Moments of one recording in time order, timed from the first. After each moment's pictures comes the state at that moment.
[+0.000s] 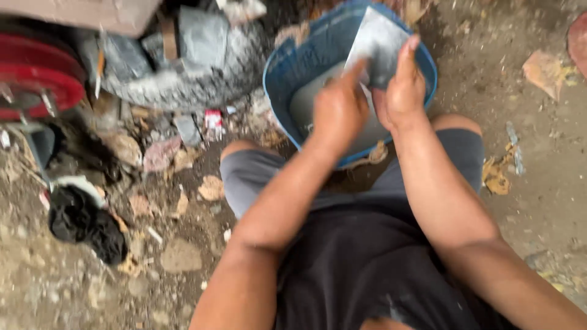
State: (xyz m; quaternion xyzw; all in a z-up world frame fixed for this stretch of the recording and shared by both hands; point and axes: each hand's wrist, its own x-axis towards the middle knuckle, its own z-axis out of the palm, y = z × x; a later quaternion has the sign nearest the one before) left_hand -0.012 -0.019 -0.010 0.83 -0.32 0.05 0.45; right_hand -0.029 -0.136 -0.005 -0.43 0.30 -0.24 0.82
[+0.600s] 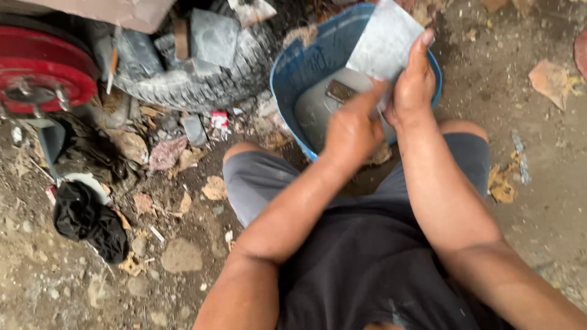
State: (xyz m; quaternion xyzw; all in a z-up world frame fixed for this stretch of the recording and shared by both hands) left_hand -0.026 -0.008 0.016 0.81 -0.34 0.04 0.48; right_hand -0.026 -0.138 0.011 -0.43 0.30 -0.23 0.82
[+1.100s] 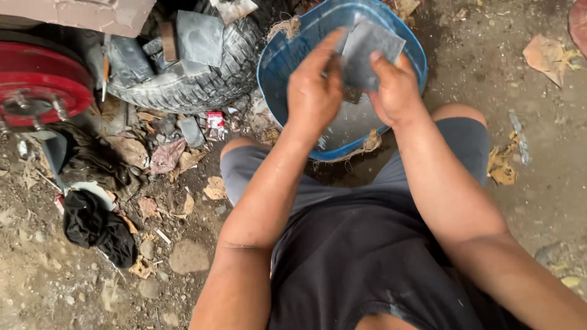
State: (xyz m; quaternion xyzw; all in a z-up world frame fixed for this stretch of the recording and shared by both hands) left_hand 0.011 0.003 0.020 0.80 -0.31 0.09 0.50; right_hand -0.062 -0.148 -0.031 -0.40 0.11 -0.17 0.89
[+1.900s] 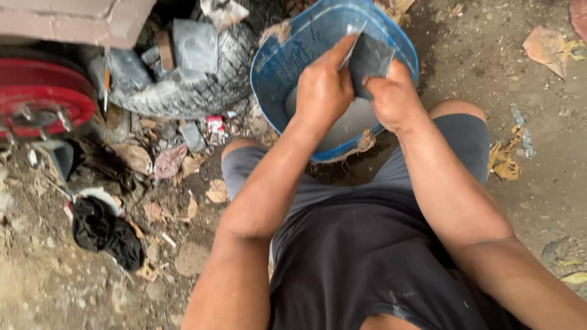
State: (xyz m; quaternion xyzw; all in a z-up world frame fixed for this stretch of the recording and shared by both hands) left_hand 0.007 -0.030 0.005 0.81 -0.43 0.09 0.38; right_hand -0.079 -0.155 -0.033 -0.53 0.11 -0.15 0.83
